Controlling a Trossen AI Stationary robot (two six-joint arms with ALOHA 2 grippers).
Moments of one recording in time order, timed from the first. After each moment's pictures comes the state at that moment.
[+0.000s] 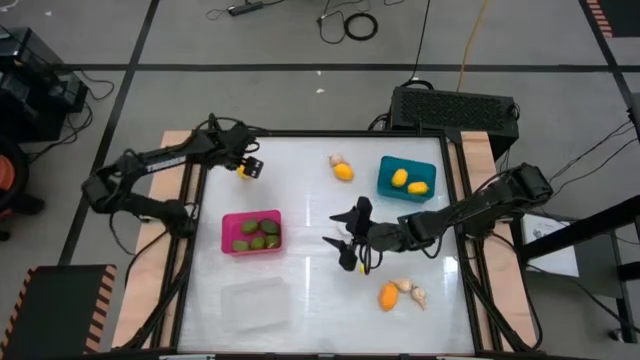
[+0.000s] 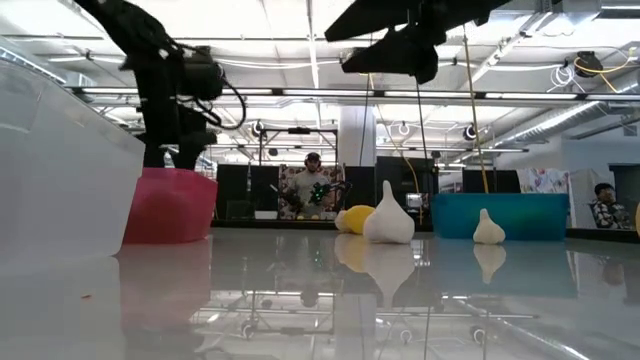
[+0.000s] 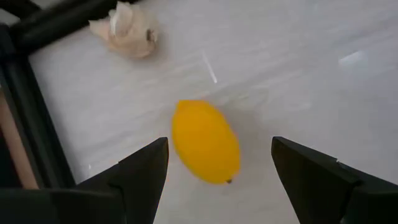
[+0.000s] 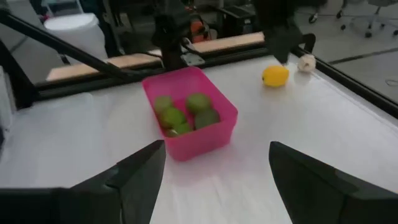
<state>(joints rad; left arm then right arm) 0.71 1.32 0.82 -0.72 -0.20 -0.41 0.31 1.53 0.92 0.21 0.55 0.34</state>
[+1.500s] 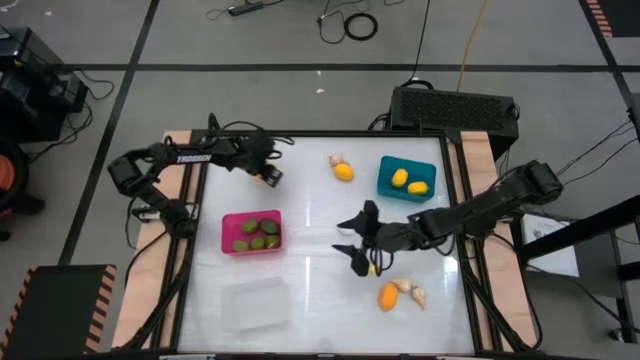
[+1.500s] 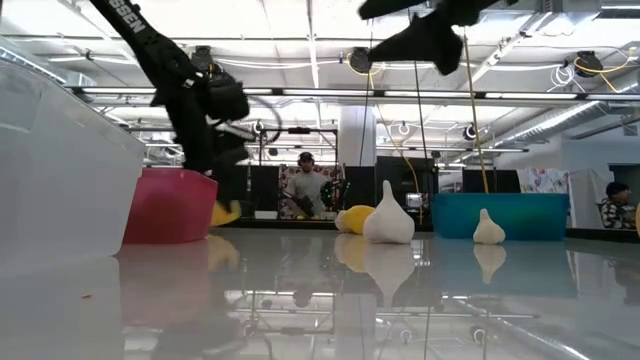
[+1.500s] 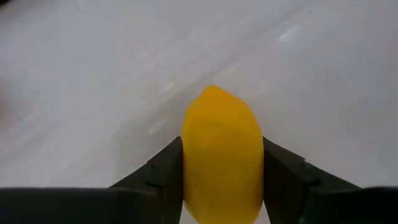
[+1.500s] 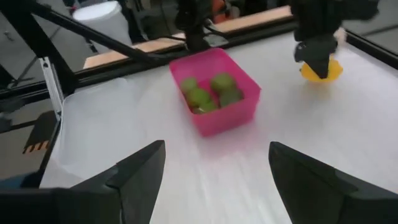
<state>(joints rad) 0.63 1.55 0.82 -0.38 0.01 -0.26 0.35 1.41 0.92 0.02 0.45 0.46</state>
